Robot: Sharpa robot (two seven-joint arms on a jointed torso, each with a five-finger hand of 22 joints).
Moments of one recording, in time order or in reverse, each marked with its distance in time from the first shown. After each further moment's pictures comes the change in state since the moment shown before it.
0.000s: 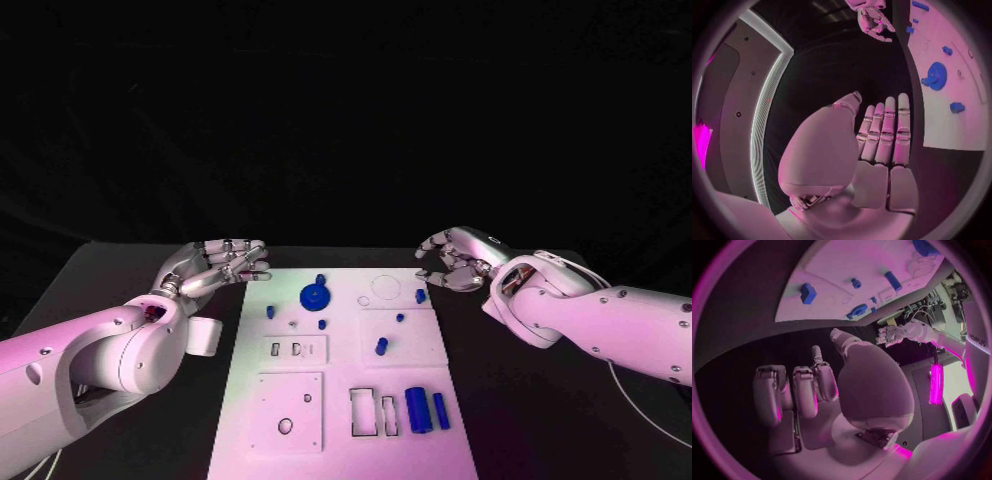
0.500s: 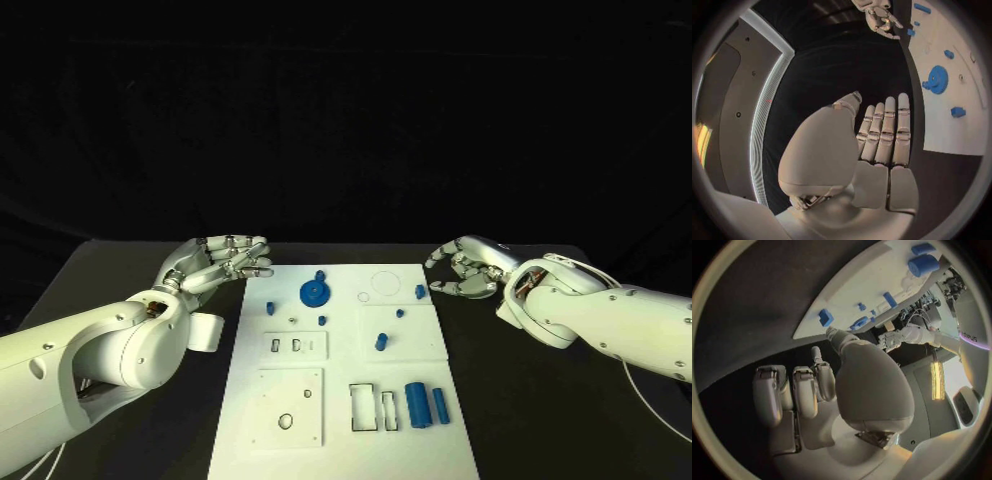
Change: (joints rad) left arm -0.001 0.005 -0.001 -0.005 0.000 0.015 0.001; left_hand 0.000 0.000 0.000 0.000 0.000 0.000 0.000 0.000 0.000 0.000 0.000 0.000 0.000 0.000 0.000 0.000 0.000 0.000 0.000 0.000 0.004 0.000; right arm -0.031 -0.006 -0.005 -0.083 0.053 0.098 0.109; right_hand 0.042 -0.010 0.015 -0.034 0.019 -0.010 -0.004 -0.023 -0.008 -0.004 -0.004 -0.003 0.001 0.000 0.000 0.000 0.000 0.000 0.000 0.000 -0.001 0.000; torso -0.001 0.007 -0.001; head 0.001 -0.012
